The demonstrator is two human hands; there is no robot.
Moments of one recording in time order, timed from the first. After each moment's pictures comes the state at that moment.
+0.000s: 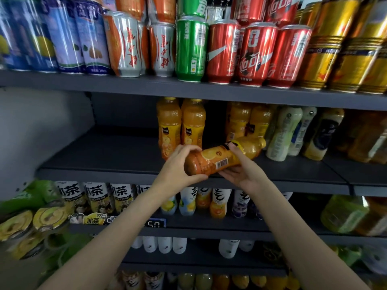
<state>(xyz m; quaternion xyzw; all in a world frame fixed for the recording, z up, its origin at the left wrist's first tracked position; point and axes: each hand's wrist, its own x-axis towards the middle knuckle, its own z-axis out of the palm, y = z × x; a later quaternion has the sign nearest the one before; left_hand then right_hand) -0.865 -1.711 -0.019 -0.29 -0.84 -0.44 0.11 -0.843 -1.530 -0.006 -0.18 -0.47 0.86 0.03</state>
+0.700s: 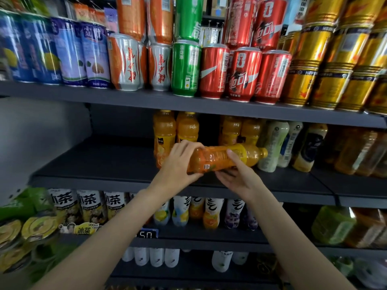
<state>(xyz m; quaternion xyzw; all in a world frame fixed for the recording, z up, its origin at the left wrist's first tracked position) -0.862 -1.698 0.001 -0.37 -0.82 -0.33 0.27 -0.826 -1.521 0.009 -0.12 -0.47 0.88 0.03</state>
